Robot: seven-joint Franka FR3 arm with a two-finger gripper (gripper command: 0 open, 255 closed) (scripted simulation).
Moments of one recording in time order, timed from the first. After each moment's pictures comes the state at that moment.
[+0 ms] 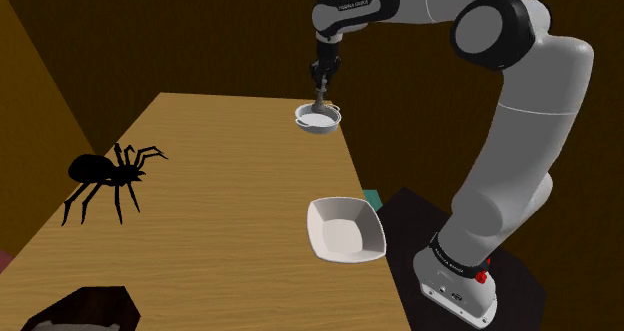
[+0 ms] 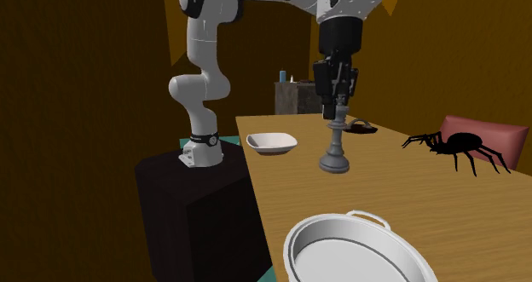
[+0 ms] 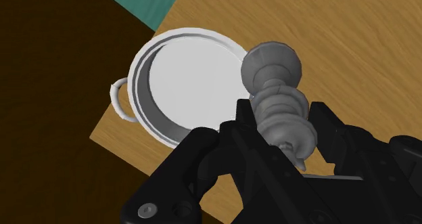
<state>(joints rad) -0.24 0.26 0.08 -1.63 -0.12 1.96 -0.07</state>
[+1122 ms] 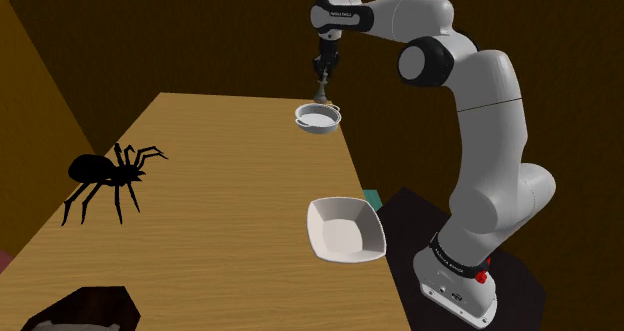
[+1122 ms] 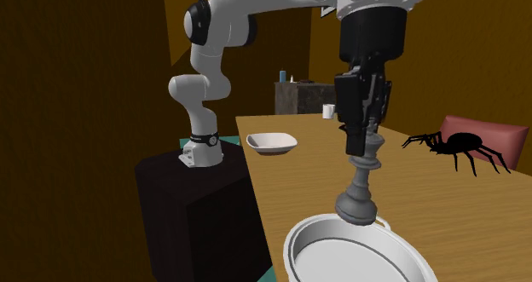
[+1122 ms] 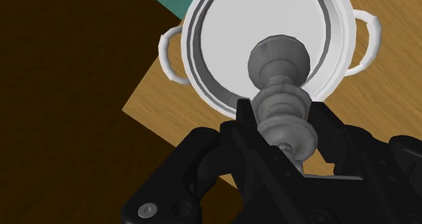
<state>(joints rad) -0.31 0.69 0.05 -1.02 -0.11 1.79 -0.21</state>
